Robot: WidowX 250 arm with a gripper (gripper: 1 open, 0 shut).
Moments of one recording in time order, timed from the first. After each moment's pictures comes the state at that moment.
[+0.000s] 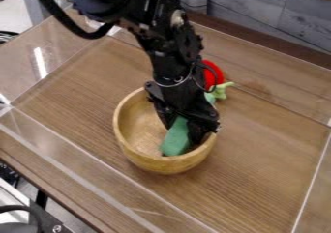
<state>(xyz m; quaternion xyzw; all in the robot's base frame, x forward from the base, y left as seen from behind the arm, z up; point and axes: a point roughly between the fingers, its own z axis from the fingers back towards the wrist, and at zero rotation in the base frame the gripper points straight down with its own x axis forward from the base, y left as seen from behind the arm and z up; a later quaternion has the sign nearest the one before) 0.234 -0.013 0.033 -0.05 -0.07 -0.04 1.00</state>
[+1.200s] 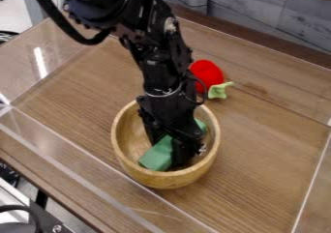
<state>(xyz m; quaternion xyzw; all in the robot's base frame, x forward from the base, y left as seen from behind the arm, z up) 0.226 -0.014 0.028 -0.07 -0.03 -0.10 0.99</state>
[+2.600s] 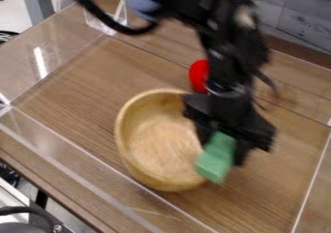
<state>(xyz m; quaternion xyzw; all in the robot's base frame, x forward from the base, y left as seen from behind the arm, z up) 0.233 -0.090 0.052 -0.04 -0.05 -0.01 1.00</state>
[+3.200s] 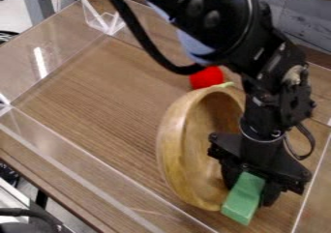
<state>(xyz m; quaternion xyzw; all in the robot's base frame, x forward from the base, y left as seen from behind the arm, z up) 0.222 -0.113 0.036 -0.03 -0.03 0.01 1.00</state>
